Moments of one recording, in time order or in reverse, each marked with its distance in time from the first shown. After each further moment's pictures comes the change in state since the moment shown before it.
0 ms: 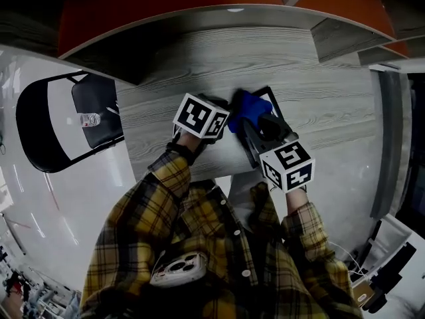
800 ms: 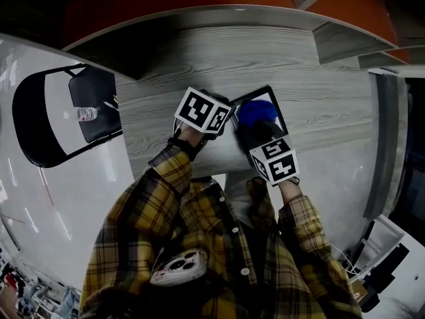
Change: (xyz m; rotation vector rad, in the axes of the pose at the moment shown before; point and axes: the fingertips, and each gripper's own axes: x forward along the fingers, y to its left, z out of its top) left arm -0.002 0.002 0.000 -0.035 0.008 -0.012; right arm 0.025 -0.004 -0.071 -0.024 0.263 -0.033
